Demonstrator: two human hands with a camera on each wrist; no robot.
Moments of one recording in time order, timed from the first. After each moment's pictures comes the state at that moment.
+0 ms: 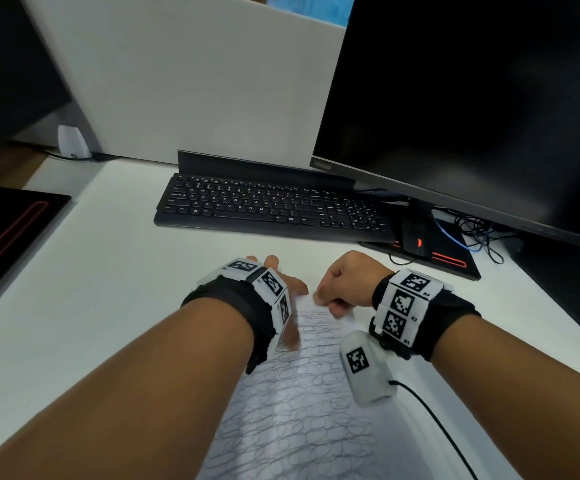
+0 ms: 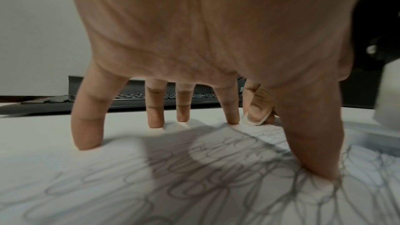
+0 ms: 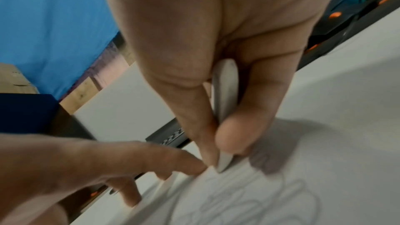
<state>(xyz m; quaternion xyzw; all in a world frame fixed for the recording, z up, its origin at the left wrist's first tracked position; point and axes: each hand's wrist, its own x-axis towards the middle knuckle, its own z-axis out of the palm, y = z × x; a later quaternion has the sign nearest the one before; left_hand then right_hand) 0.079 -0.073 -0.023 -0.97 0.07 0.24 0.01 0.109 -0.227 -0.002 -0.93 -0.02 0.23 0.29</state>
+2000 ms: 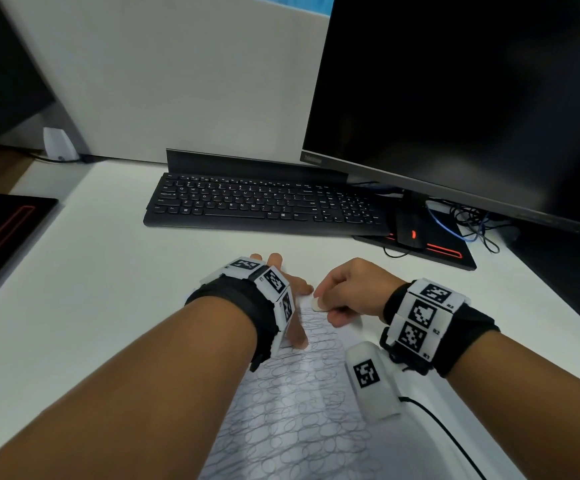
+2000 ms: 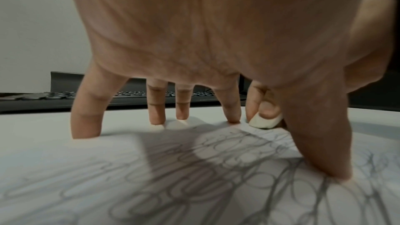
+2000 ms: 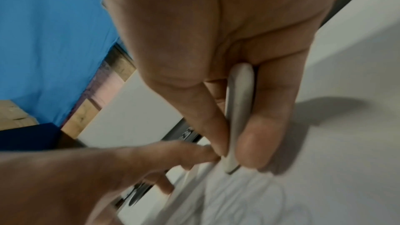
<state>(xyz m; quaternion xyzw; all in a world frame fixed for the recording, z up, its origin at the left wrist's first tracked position) 0.083 -0.086 -0.025 -0.97 0.09 0.24 0.02 0.097 -0.242 -0.005 -0.89 0.02 0.25 0.37</state>
